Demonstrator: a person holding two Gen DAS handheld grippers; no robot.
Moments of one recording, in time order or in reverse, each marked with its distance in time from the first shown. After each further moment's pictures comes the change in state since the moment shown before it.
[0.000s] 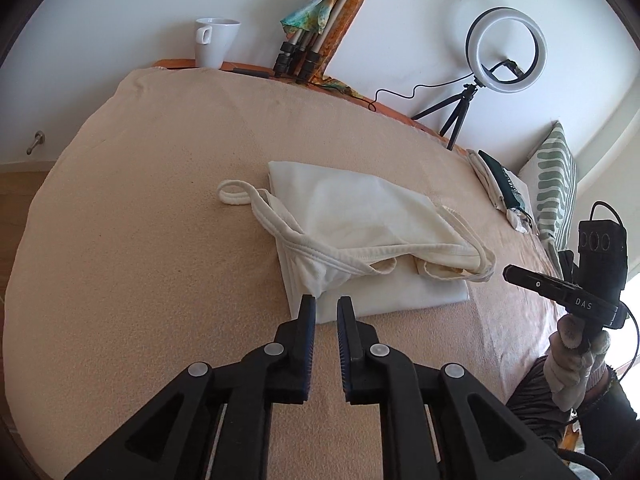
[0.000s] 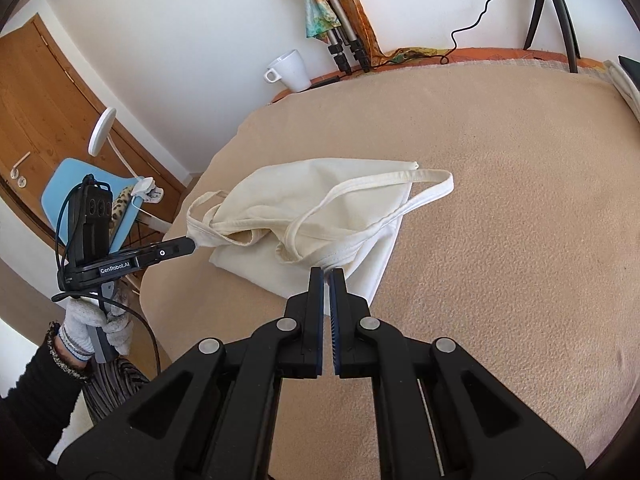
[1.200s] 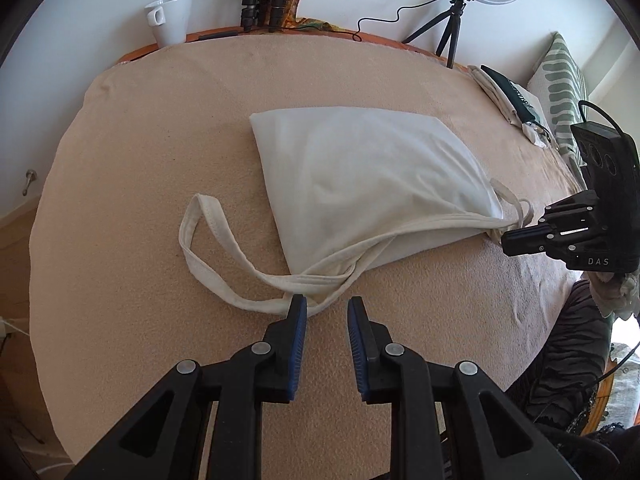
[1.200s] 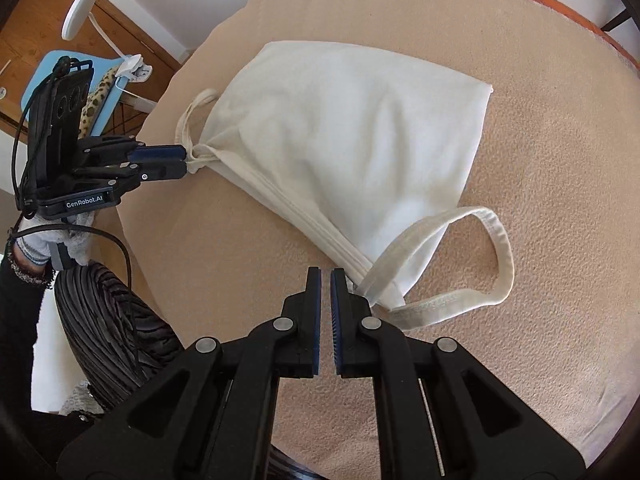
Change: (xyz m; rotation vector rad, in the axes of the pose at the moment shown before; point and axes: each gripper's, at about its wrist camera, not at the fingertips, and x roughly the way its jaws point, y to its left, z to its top) left arm 0.022 -0.017 -0.002 0.192 0.222 0.102; right arm 0.065 0.028 -0.005 -0.180 0.441 -0.049
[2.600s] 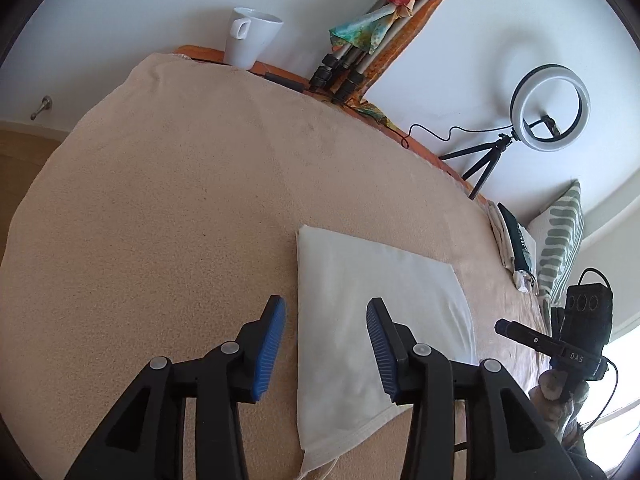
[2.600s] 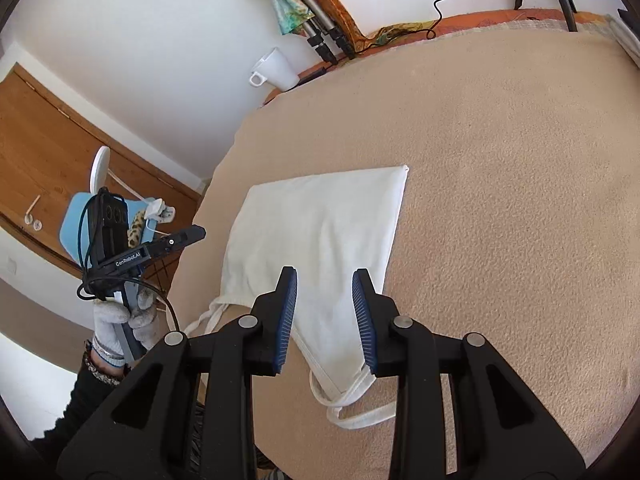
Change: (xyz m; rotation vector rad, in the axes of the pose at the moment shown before) left arm 0.010 0.076 0.057 -0.391 -0.226 -0.169; right arm -0.047 -0.069 -0.001 0.306 -0.395 0.195
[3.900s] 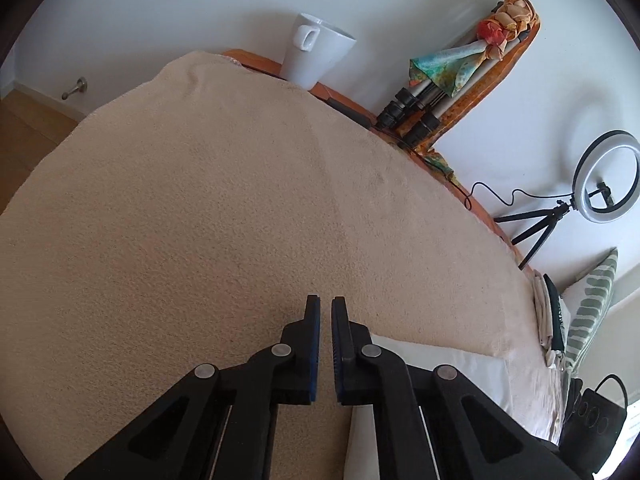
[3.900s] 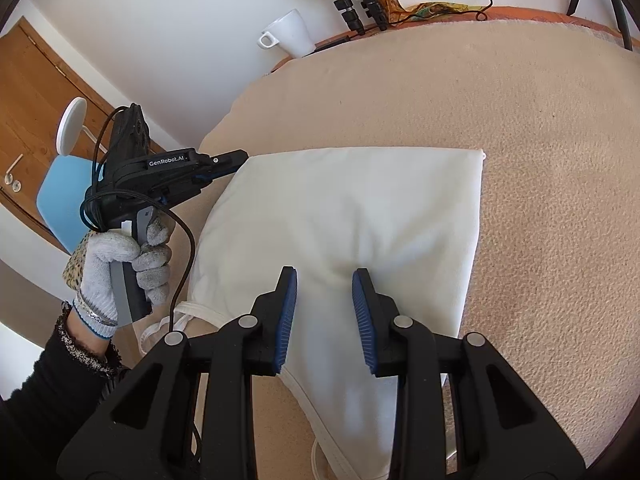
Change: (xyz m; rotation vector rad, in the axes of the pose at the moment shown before) left arm 0.045 0.031 0.043 -0.147 -0.127 0.070; right arm 0.082 0.035 -0.019 -0.123 0.044 -0.047
